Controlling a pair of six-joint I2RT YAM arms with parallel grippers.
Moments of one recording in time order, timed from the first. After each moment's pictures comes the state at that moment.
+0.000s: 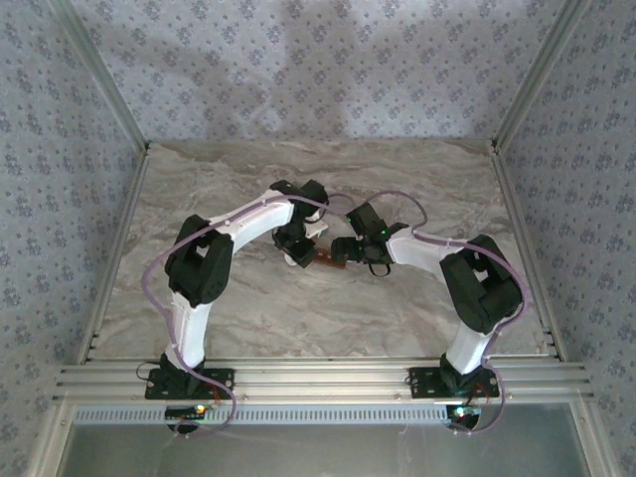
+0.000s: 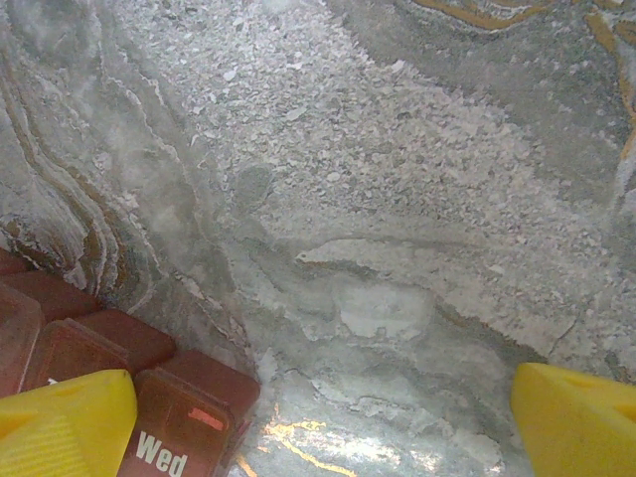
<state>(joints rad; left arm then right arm) -0.68 2.05 1.64 -1.14 0.01 0.08 0.58 1.74 0.99 -0.34 0.03 0.52</state>
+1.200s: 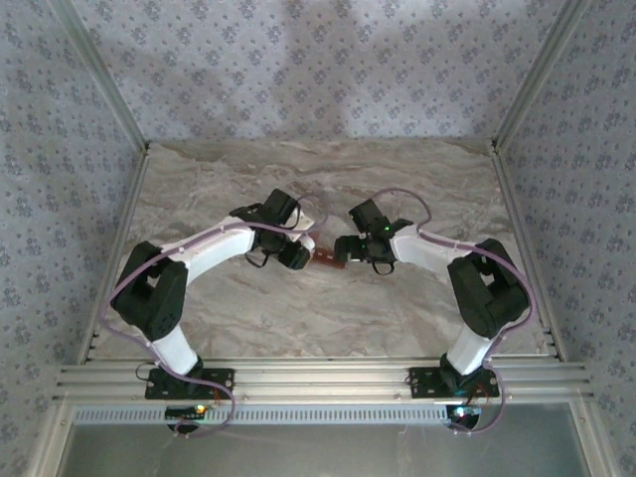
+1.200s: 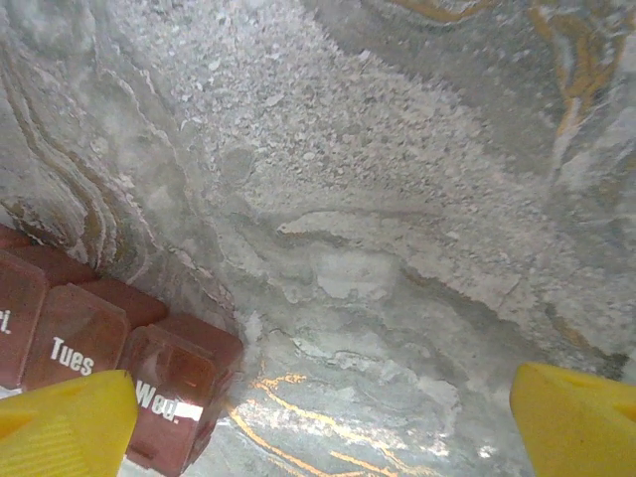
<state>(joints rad) -0.63 1.68 1.16 -0.61 0.19 0.04 0.57 1.69 1.02 -0.44 0.03 0.51</state>
